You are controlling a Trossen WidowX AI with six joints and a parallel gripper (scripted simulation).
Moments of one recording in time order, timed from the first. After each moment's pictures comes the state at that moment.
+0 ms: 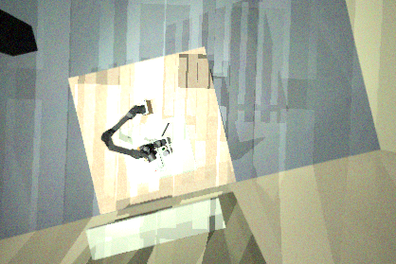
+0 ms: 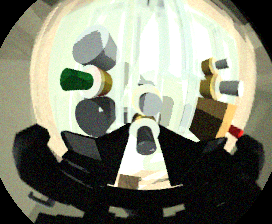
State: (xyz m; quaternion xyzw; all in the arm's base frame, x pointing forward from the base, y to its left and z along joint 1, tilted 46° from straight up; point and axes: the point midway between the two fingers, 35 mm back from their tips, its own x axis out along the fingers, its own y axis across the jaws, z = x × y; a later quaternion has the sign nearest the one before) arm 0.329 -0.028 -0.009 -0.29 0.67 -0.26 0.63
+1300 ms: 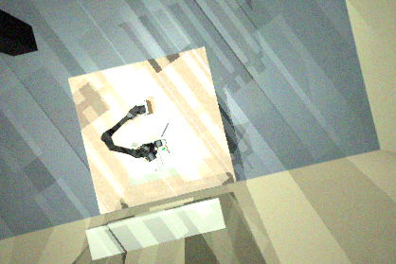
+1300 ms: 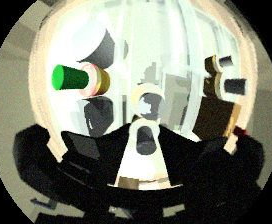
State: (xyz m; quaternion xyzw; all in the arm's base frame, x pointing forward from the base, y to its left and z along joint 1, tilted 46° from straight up) arm 0.326 -0.035 -0.016 -0.29 0.67 -0.26 0.64
